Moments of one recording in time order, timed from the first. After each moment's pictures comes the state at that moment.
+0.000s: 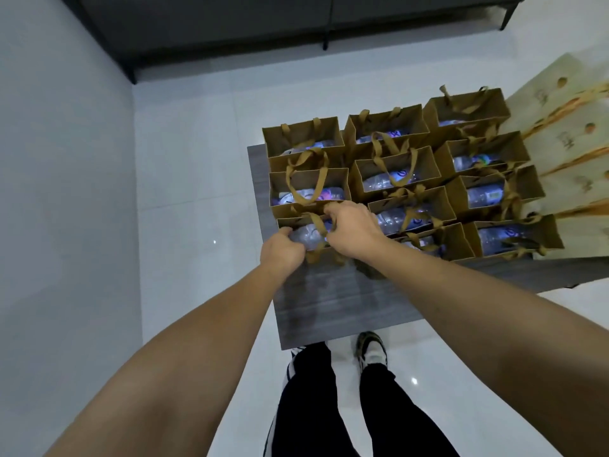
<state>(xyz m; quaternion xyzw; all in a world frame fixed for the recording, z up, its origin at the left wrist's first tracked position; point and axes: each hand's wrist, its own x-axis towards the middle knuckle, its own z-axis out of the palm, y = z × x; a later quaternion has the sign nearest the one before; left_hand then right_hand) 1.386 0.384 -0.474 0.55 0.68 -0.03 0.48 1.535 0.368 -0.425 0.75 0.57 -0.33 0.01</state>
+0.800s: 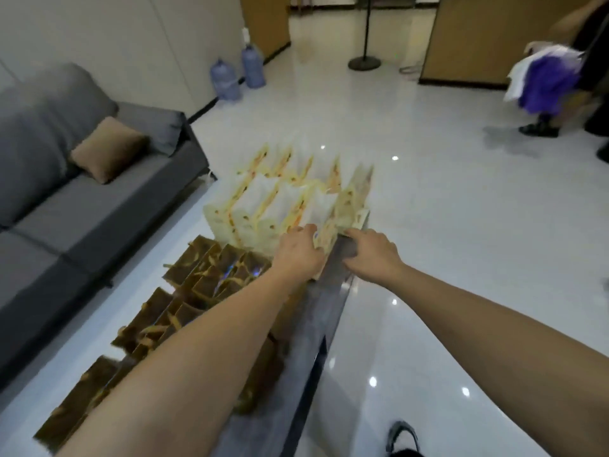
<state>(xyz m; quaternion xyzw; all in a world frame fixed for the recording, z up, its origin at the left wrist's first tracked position) 1.823 0.165 -0.253 0.96 0.13 -0.06 0.22 1.867 0.006 -0.260 0.95 0.19 -0.16 -0.19</state>
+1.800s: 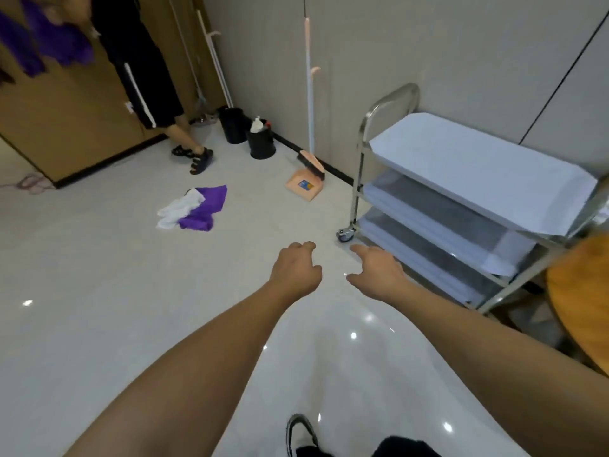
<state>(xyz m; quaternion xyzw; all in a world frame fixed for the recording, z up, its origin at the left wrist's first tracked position) 2.277 -0.467 -0.281 0.88 -0.41 -0.20 0.14 2.136 -0.581 -0.292 0.87 -0.41 -0.06 -0.26</state>
